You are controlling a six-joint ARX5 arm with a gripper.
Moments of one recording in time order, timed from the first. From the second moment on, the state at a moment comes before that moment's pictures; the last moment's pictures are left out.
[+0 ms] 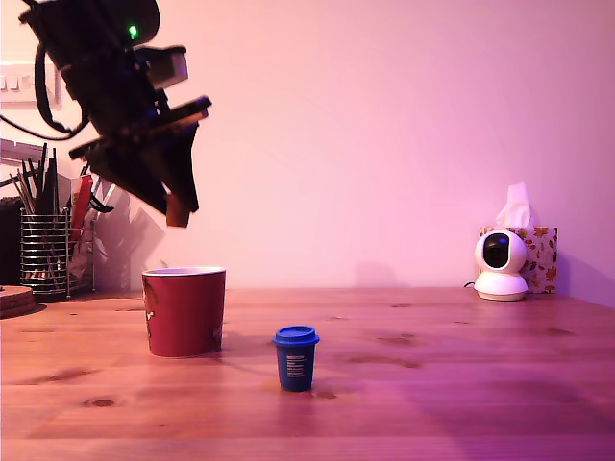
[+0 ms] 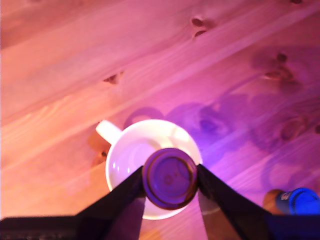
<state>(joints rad) -0.35 1.72 1.39 -0.65 0.20 0.05</state>
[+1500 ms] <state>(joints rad) -0.34 1.80 1.39 -0.68 0.21 0.07</state>
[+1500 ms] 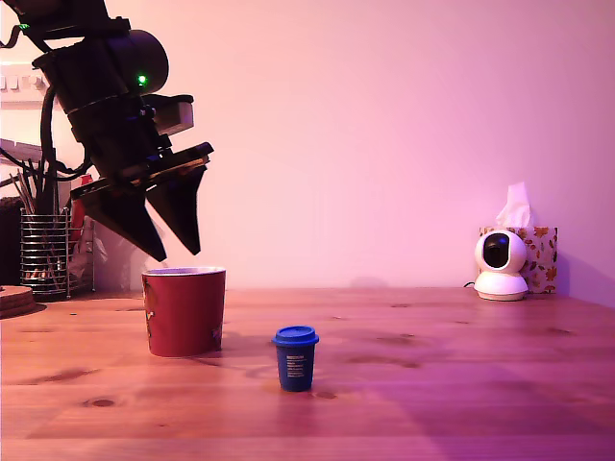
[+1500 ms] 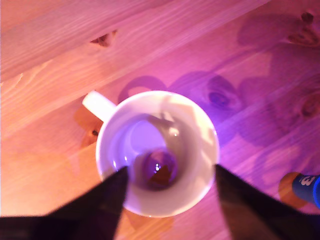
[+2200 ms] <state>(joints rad) -0.34 1.80 1.39 -0.68 0.21 0.08</state>
